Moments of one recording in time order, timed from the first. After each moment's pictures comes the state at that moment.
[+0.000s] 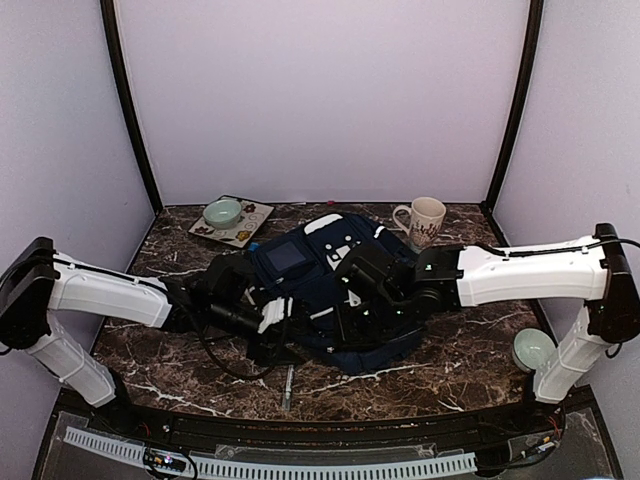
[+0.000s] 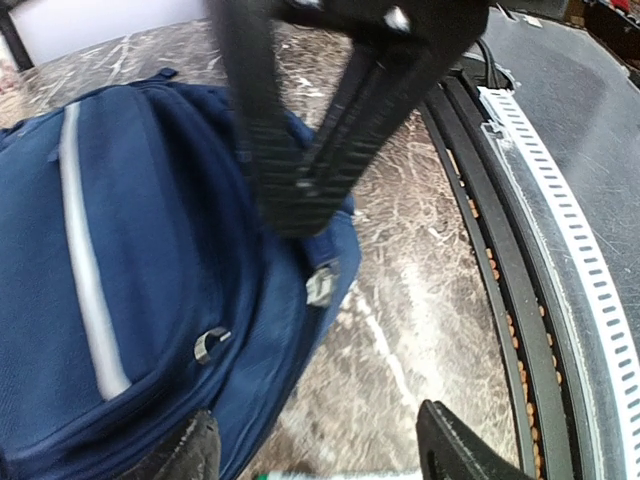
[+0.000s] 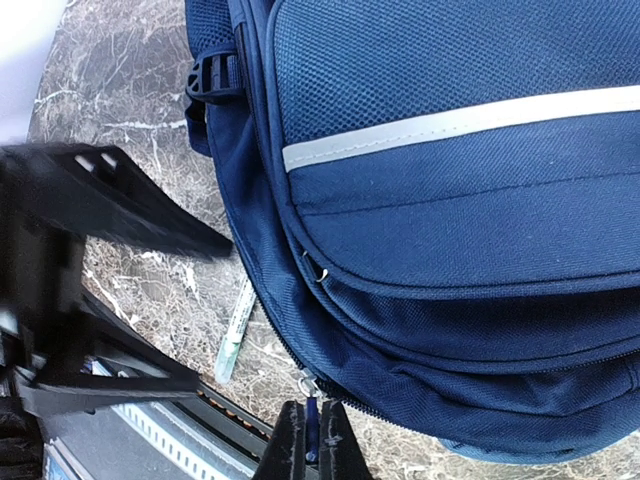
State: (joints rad) left arm -0.88 1.48 0.71 0.05 0.59 0.46; right arm 1.19 1.61 1.21 -0.62 0.03 0.90
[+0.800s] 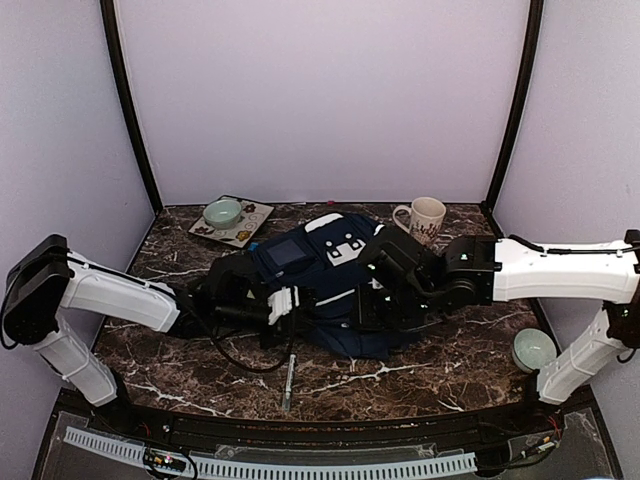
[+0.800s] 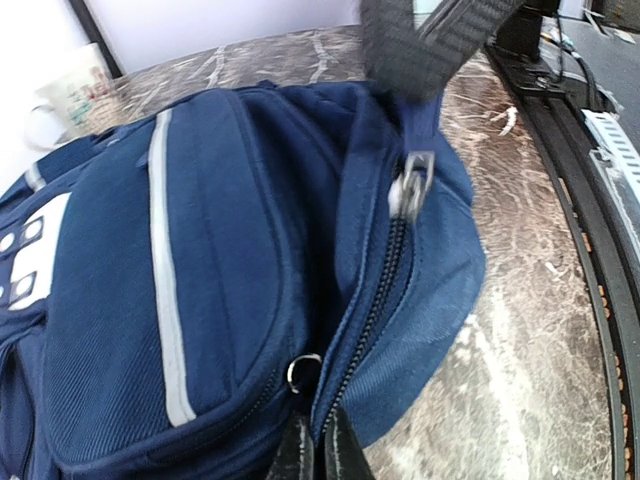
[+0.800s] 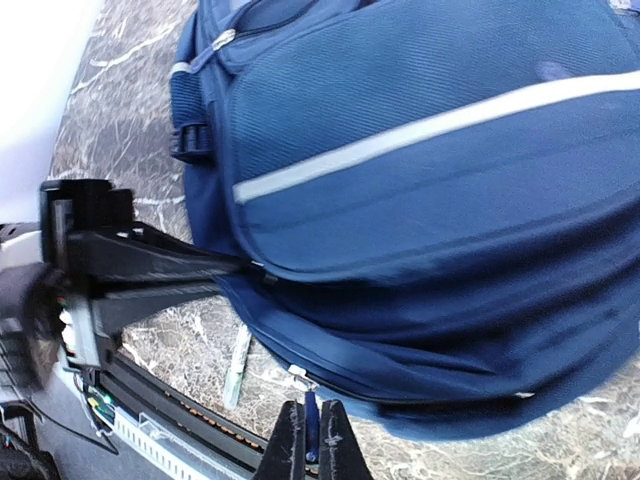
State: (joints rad) left arm -0.90 1.57 0.70 0.31 0.37 0.43; right arm 1.18 1.48 1.20 -0.67 0.18 0.97
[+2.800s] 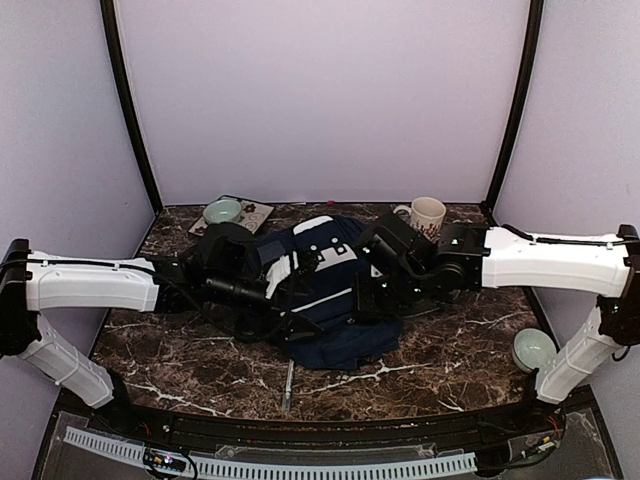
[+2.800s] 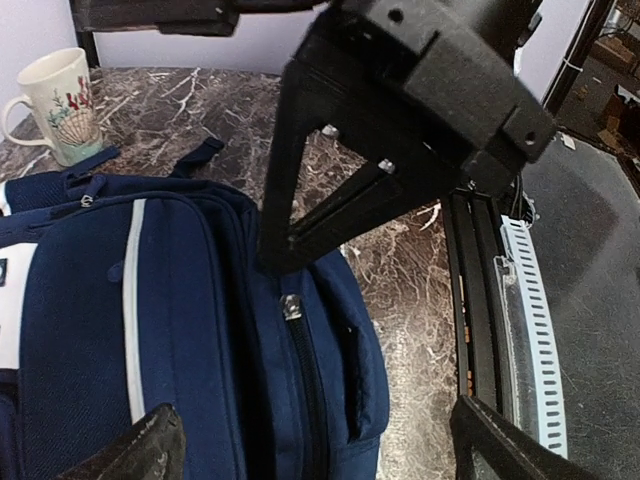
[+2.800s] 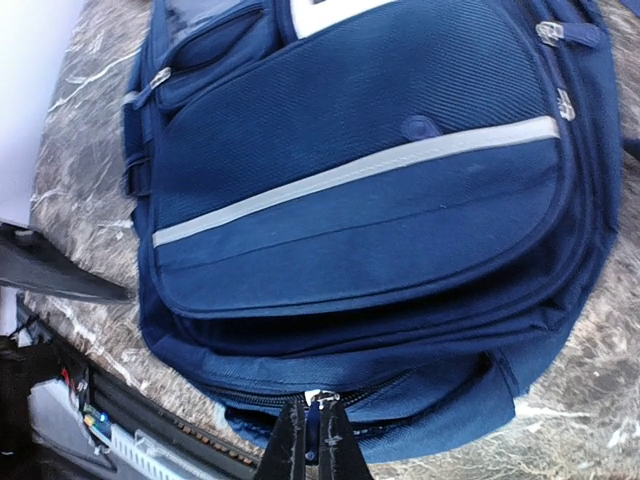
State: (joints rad) left arm -0.90 1.41 0.88 -0.02 0.49 0.15; right arm 1.11 1.52 1.26 -0.71 0.17 0.96
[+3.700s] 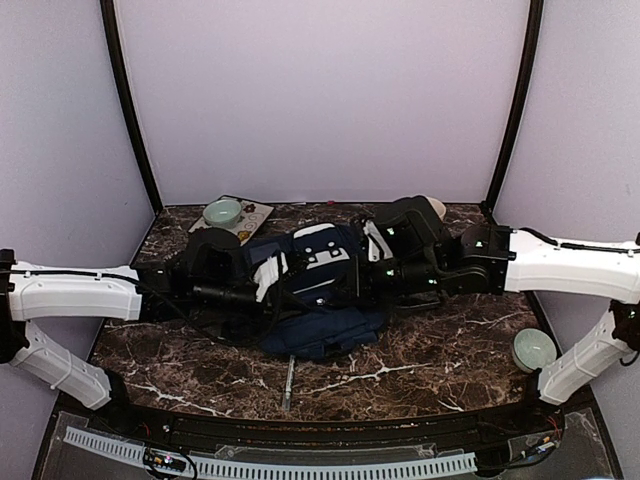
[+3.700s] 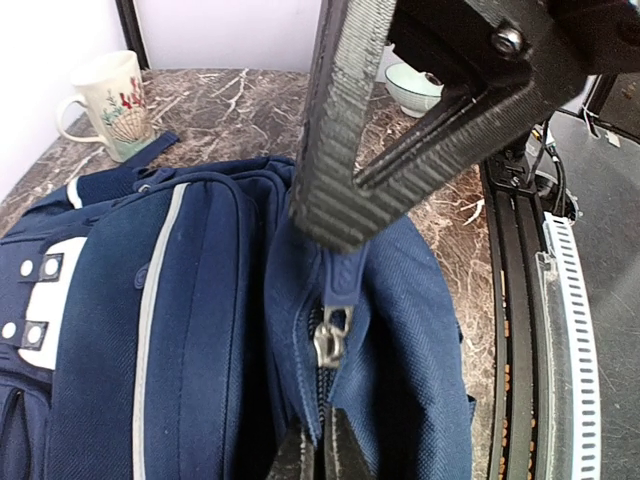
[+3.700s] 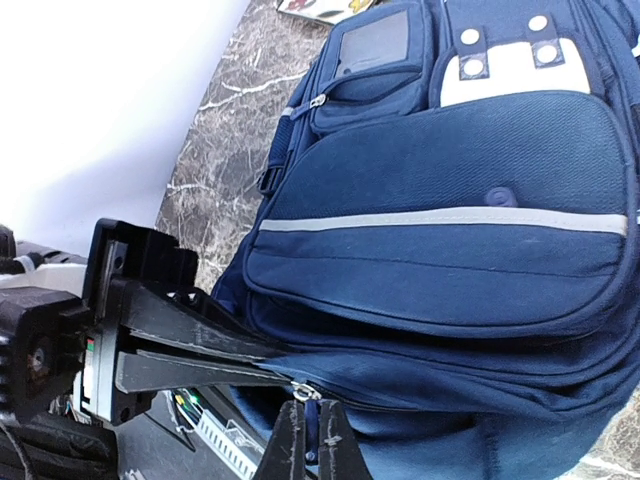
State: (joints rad) left arm -0.94 1.34 0.83 -0.02 0.32 0.17; right arm 1.12 1.42 1.20 -0.44 0.03 0.87
